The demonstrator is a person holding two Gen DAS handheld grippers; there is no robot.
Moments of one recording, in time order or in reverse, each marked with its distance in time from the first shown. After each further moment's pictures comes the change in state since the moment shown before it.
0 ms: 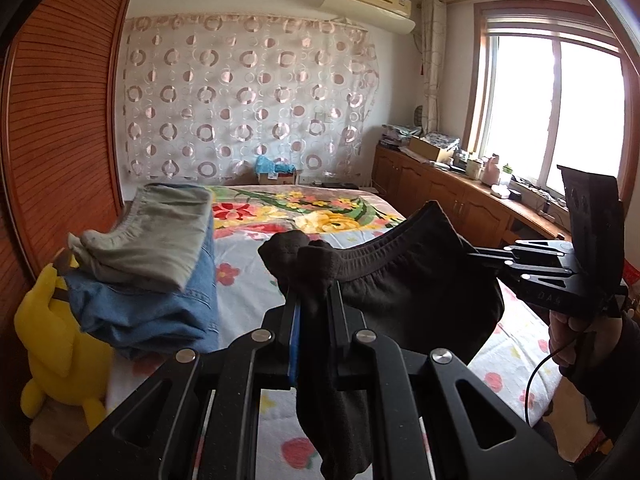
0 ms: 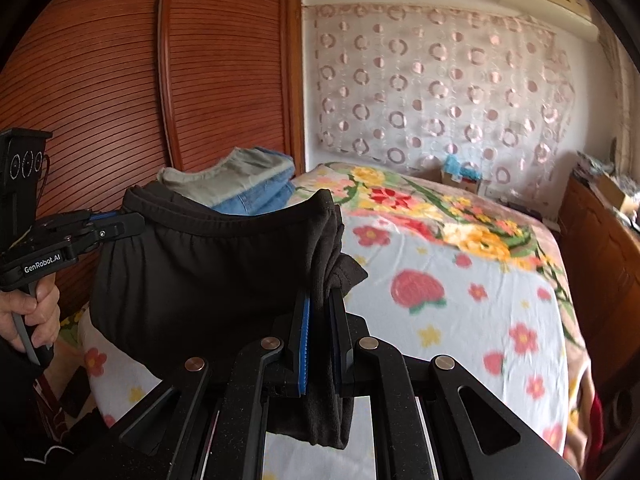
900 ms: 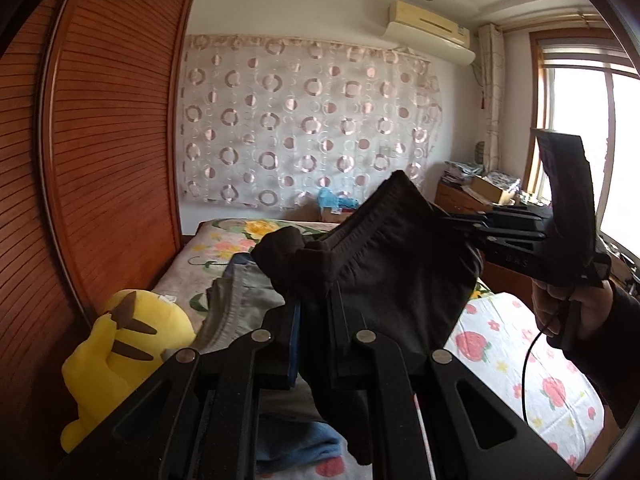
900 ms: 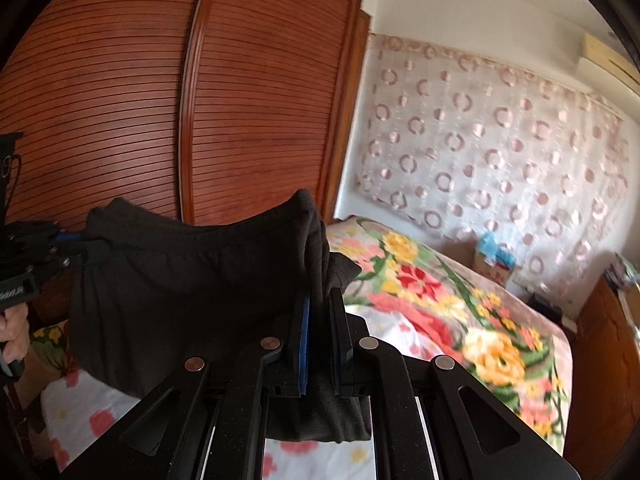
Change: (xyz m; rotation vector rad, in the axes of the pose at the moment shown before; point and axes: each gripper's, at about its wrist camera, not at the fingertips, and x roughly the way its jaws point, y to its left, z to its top) left arm 0.023 0.110 0.071 -0.072 -0.097 0.190; right arm 0.164 -0.008 0.147 -0.246 -0.087 0.089
